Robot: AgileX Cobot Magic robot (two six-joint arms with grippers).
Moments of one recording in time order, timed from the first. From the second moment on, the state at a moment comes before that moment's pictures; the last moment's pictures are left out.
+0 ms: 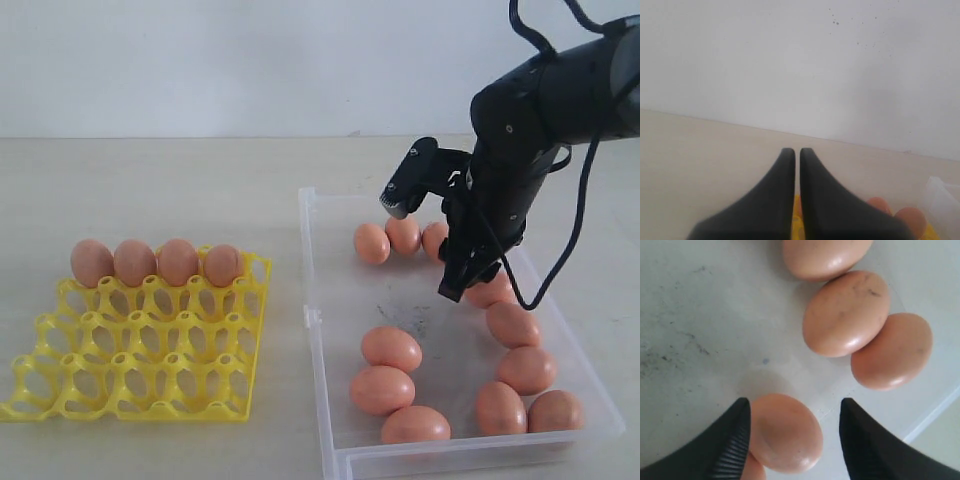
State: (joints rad) left arm 0.05 0.00 0.00 -0.09 0.07 -0.11; right arm 0.45 1.88 -1.20 -0.27 0.71 -0.41
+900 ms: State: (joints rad) left arm 0.05 0.00 0.00 -0.09 0.07 -0.11; right arm 0.45 1.99 -1.20 -0.31 0.74 -0.44
